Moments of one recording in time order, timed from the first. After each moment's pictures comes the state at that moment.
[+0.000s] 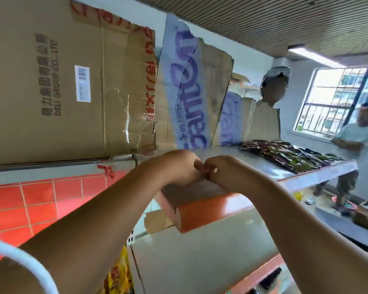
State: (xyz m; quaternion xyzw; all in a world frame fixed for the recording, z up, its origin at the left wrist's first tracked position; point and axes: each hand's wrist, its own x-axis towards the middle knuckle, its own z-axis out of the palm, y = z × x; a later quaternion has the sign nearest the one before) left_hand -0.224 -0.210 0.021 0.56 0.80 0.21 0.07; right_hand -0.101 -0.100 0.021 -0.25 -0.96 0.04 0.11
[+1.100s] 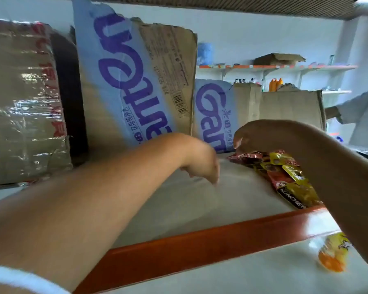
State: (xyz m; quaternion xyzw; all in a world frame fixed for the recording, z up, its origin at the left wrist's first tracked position) left_hand -0.157 0.039 0.083 0.48 0.87 -0.11 0.08; right_hand -0.101 0.226 0.088 -0.10 -0.99 -0.01 0.03
